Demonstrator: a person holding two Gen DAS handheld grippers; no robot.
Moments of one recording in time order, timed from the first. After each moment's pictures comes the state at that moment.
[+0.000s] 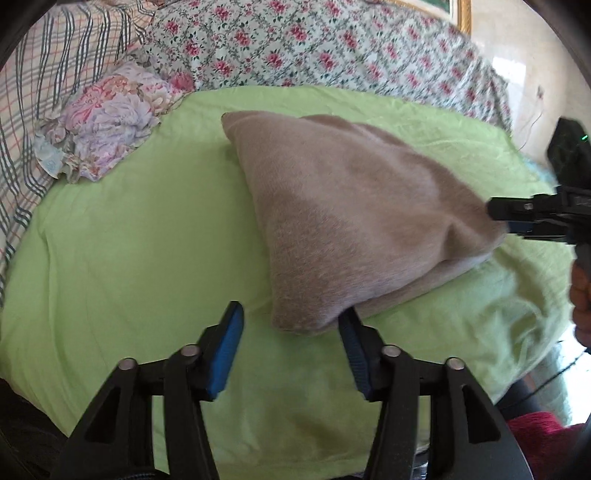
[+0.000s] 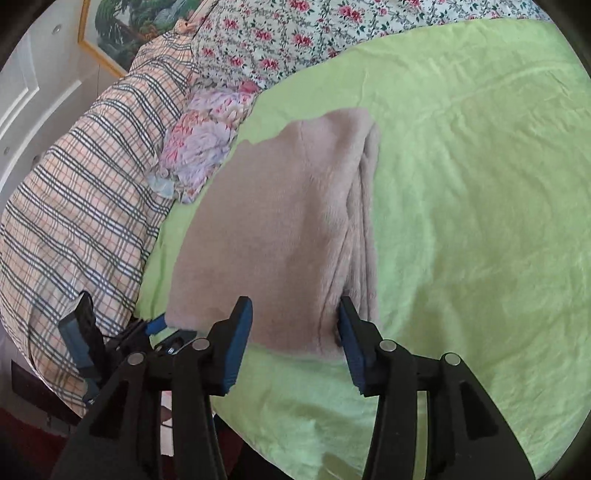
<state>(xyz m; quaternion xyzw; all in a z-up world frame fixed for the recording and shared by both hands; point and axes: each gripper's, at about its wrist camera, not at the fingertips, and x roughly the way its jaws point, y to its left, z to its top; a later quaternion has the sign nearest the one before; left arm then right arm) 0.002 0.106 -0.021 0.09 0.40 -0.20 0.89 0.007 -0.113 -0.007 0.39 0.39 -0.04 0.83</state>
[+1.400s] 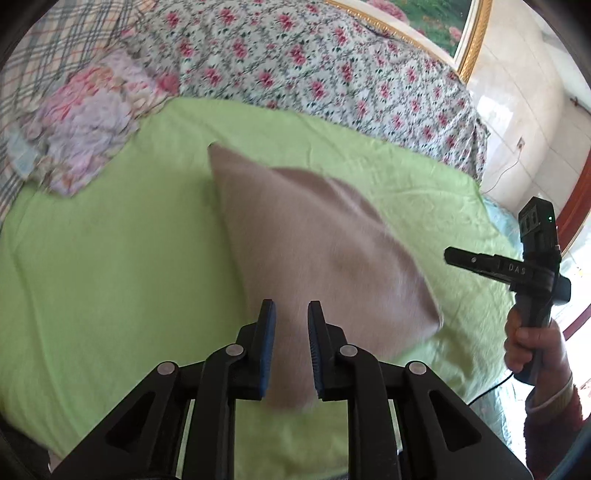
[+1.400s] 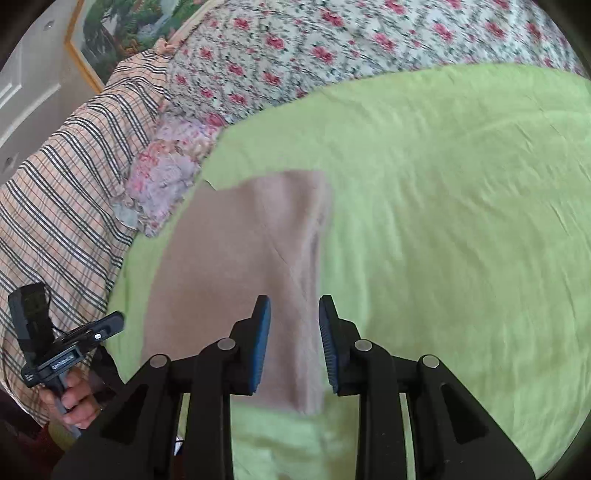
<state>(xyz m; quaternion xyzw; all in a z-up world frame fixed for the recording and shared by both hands) 0.063 0.115 0.052 -0.02 0.41 -0.29 0.87 0.029 -0.160 0.039 0.35 0.37 -0.12 0.85</state>
